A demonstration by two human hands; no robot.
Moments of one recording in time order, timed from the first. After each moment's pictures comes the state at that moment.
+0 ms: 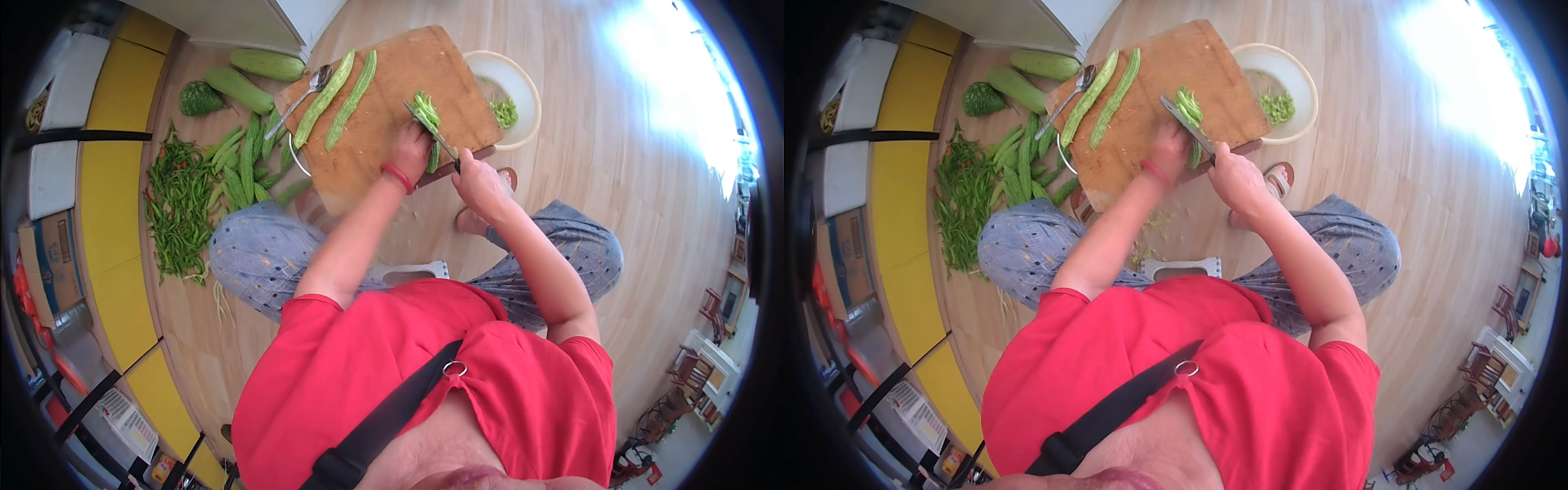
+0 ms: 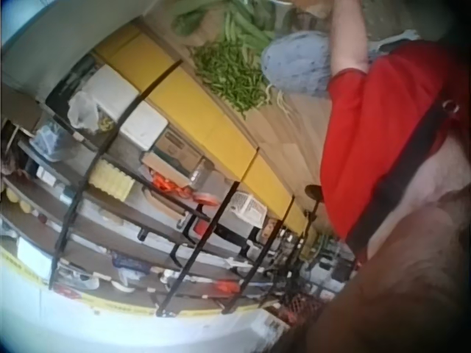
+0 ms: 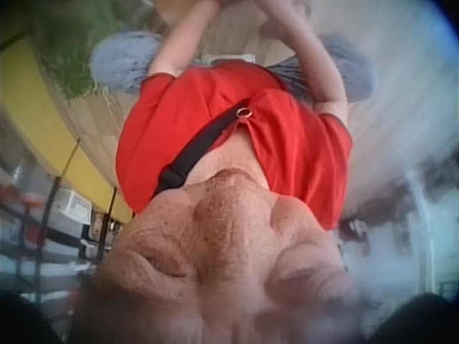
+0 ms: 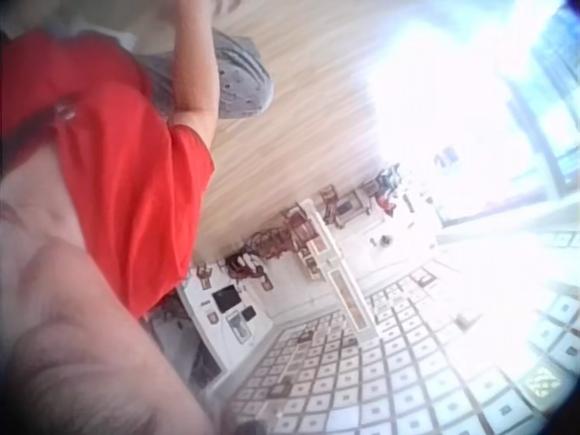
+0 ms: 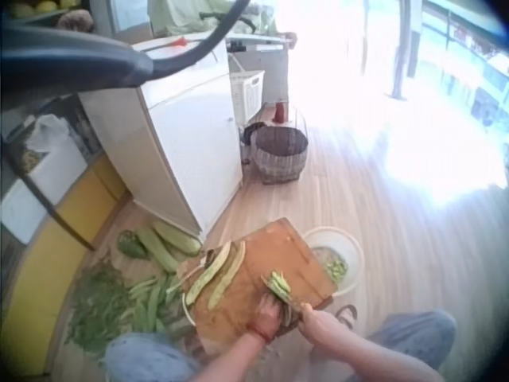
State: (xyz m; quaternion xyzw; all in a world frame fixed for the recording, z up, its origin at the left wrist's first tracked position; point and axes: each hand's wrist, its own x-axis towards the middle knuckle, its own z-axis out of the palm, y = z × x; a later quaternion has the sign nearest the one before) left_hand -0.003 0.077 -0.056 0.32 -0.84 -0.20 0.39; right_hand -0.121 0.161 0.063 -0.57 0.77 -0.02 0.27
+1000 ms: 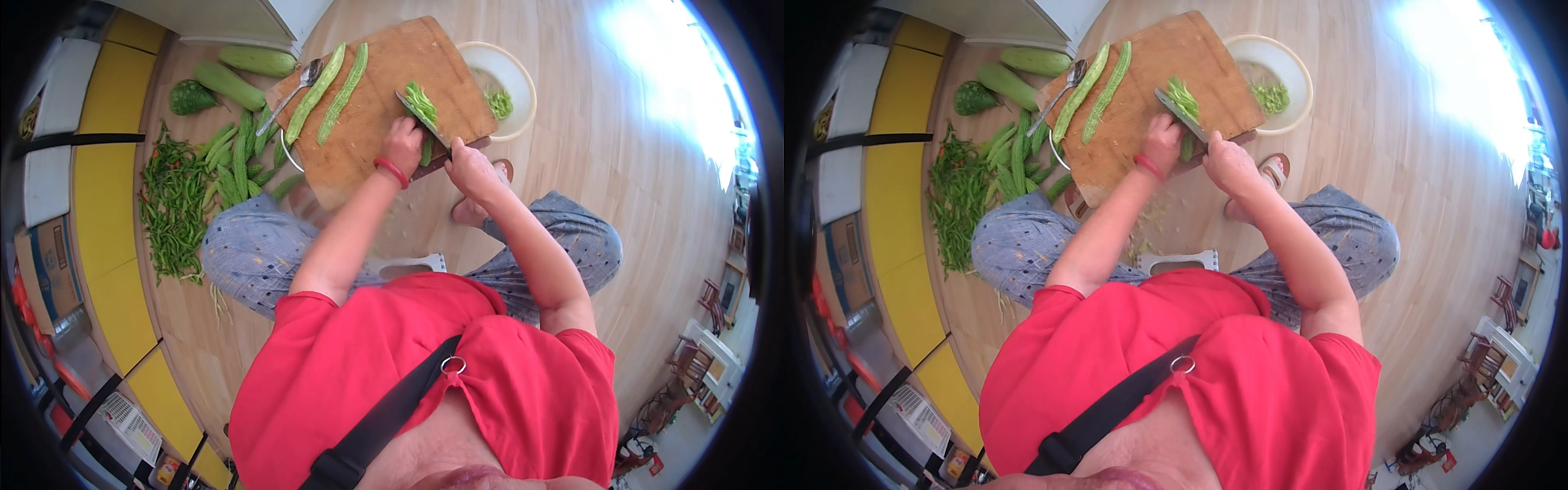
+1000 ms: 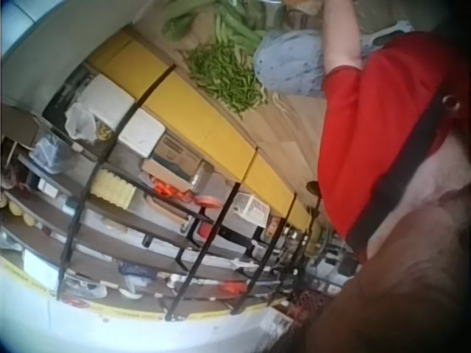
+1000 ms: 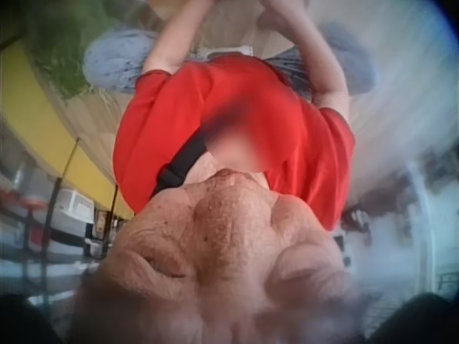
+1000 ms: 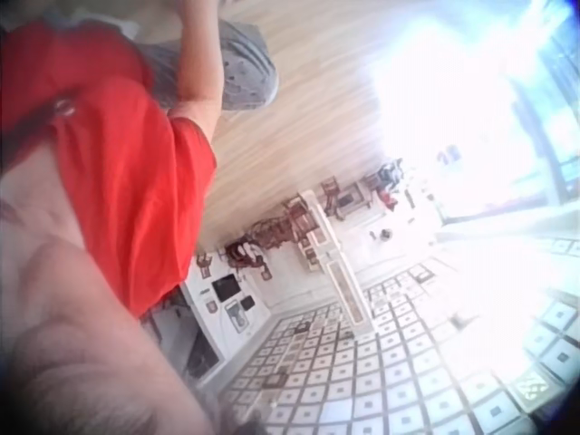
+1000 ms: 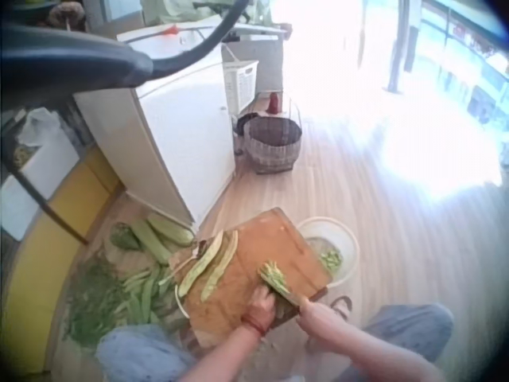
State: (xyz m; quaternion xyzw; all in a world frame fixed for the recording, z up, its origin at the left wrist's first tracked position) left_hand -0.006 0.077 -0.059 0.34 -0.84 -0.18 0.39; right_hand -0.130 0.158 0.036 -0.59 0.76 -0.06 0.27
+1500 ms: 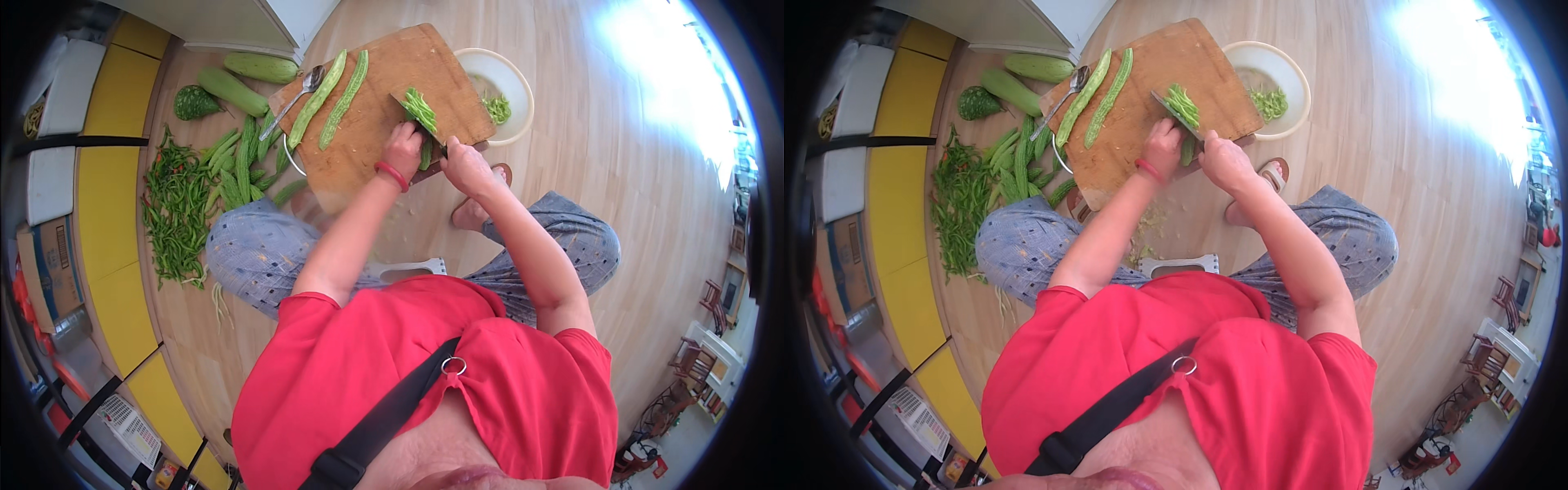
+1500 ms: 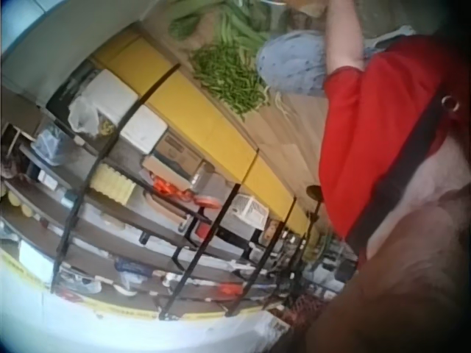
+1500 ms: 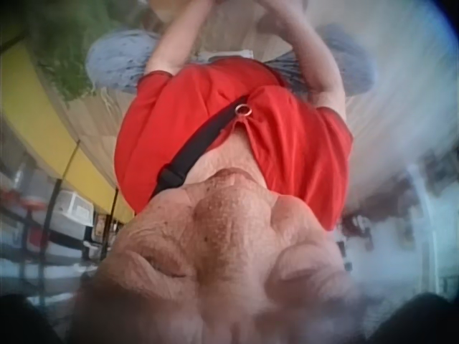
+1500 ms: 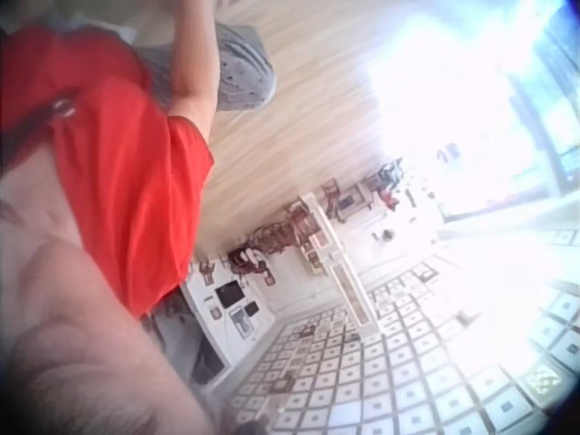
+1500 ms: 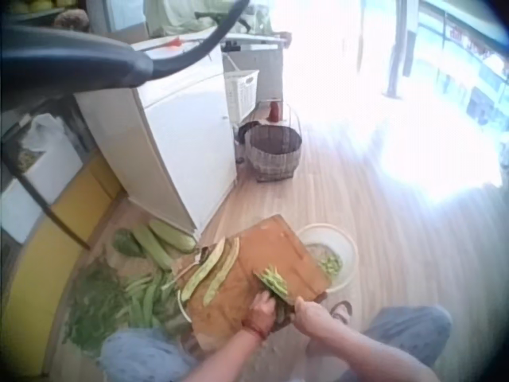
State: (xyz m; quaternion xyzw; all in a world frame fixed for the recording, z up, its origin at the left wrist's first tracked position) left_hand -0.005 0.081 -0.060 0.33 -0.84 -0.19 0.39; right_hand -0.130 0.150 0.037 -0.59 0.76 -0.06 0.28
